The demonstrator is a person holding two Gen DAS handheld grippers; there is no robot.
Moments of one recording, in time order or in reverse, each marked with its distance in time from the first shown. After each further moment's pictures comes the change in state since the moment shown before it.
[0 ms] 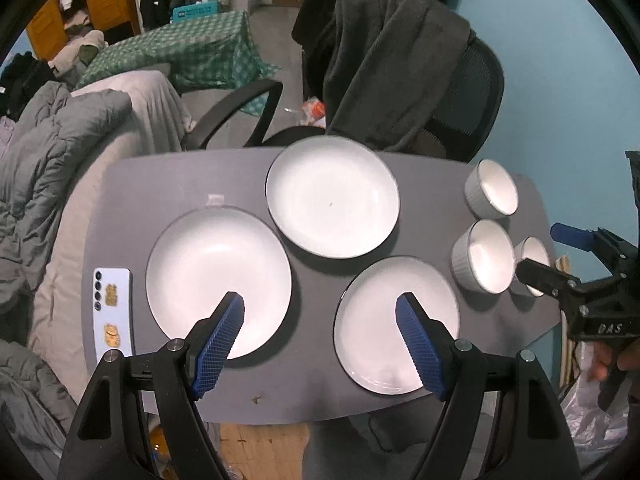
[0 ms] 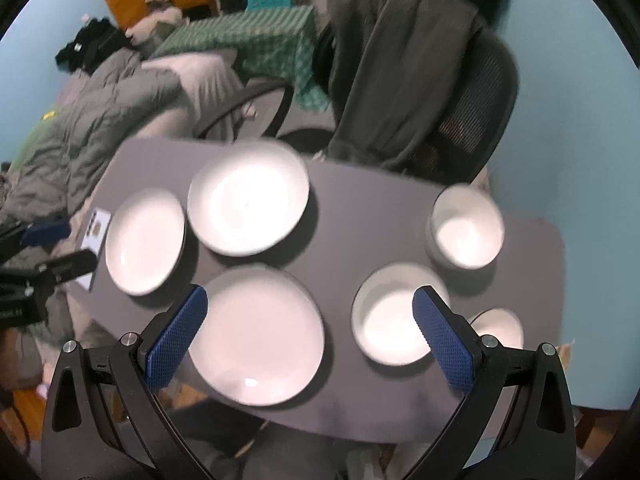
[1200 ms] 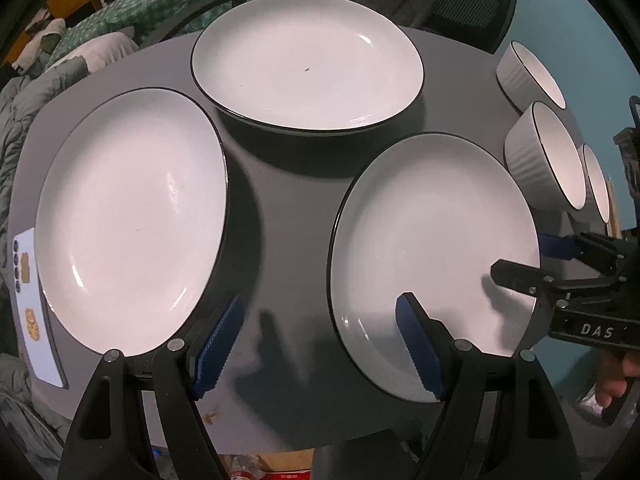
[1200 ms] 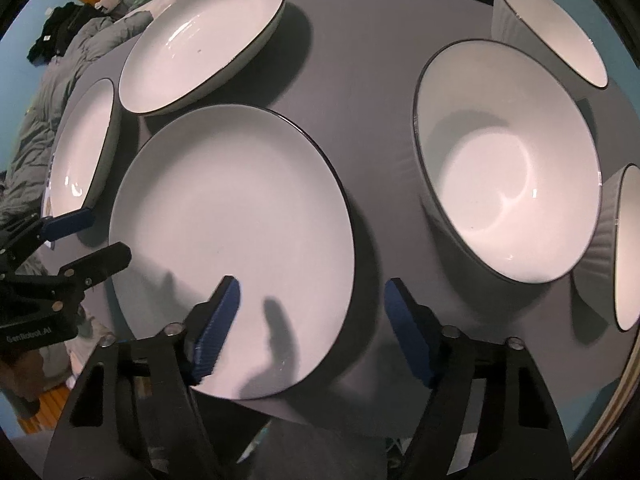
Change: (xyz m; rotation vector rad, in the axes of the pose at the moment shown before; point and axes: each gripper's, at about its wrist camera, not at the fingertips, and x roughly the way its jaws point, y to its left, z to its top) left arm 0.140 -0.017 -0.056 0.090 0.185 0.000; right arm 0.127 -0.027 -0.093 0.143 0.246 0.105
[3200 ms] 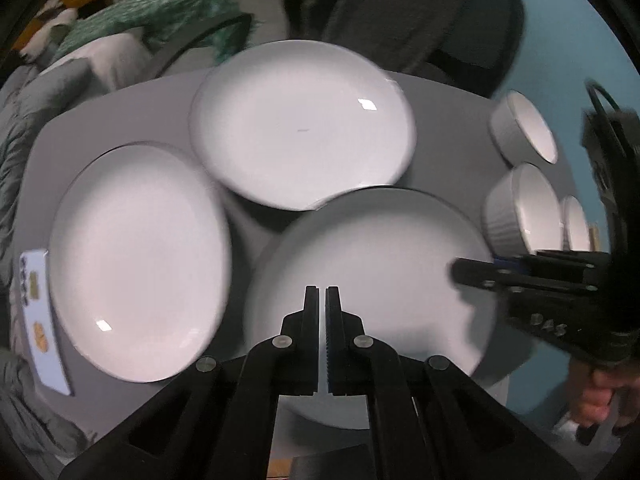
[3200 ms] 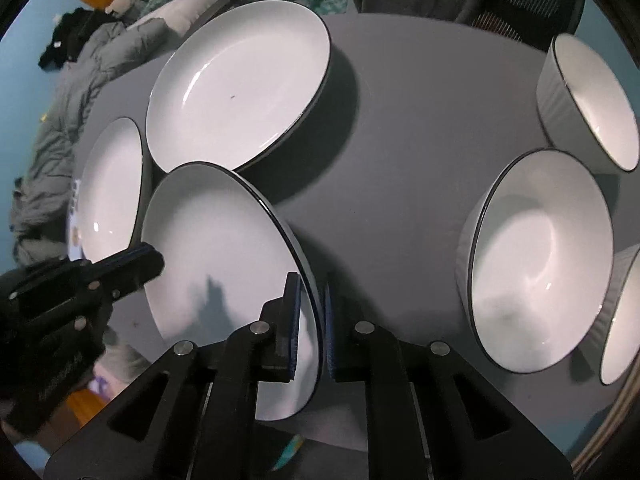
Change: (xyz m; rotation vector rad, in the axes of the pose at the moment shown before) left arm -0.032 0.011 0.044 -0.078 -0.034 -0.017; right arm -0.015 0.009 0.043 -0.004 0.029 0.082
